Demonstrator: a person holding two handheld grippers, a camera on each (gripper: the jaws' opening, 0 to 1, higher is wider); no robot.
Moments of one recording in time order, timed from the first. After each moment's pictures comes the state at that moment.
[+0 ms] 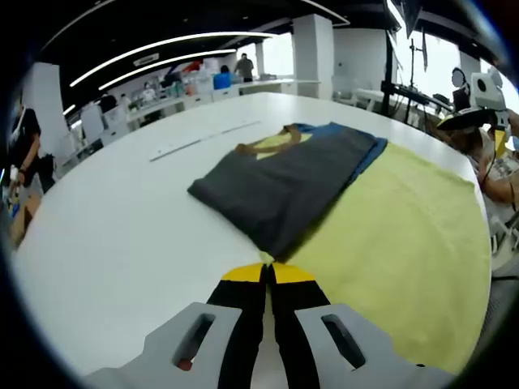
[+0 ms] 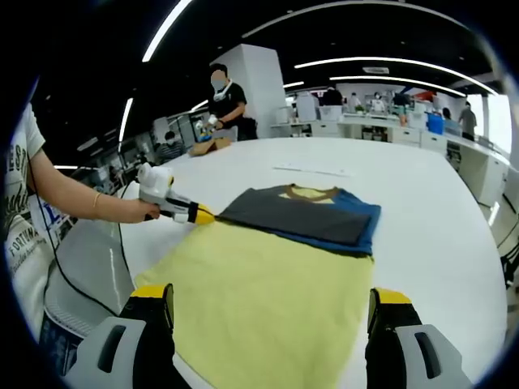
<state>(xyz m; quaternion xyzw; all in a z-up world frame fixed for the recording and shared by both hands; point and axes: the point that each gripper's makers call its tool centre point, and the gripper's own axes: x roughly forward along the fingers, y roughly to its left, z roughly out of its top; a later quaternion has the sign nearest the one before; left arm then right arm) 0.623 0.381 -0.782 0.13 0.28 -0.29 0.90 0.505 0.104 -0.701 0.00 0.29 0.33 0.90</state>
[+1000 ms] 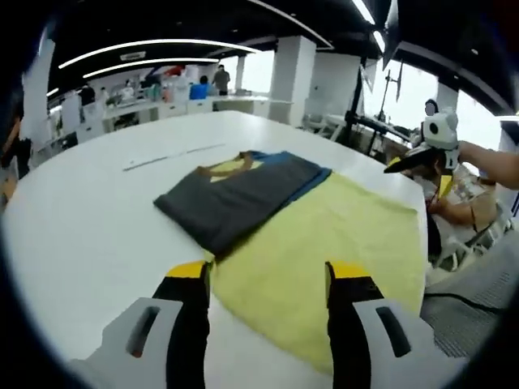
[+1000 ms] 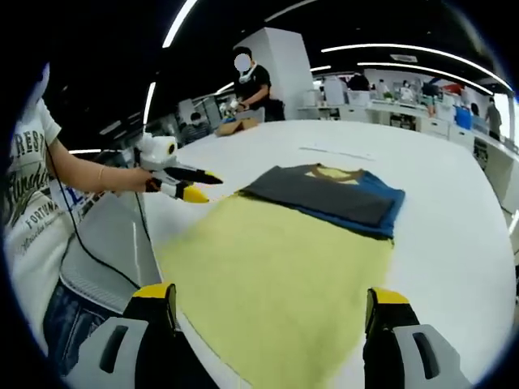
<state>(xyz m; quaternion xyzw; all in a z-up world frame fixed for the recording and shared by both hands) 0.553 0.354 -0.733 0.04 0.27 -0.39 0.88 0.474 0.103 -0.718 -0.03 0.34 0.41 0.85</state>
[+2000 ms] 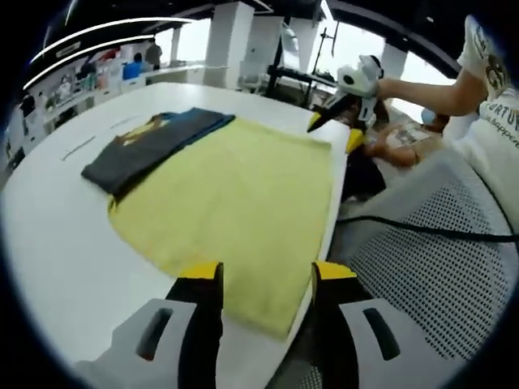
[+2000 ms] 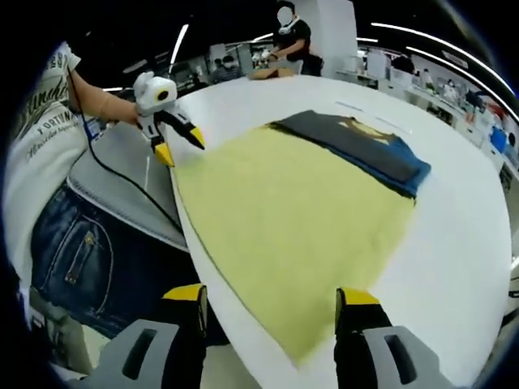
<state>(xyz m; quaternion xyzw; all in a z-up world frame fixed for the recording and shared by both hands) 0.418 0.333 -0.764 0.12 0.34 -0.52 0.78 0.416 0.078 -0.763 -0.15 0.40 0.46 0.78</state>
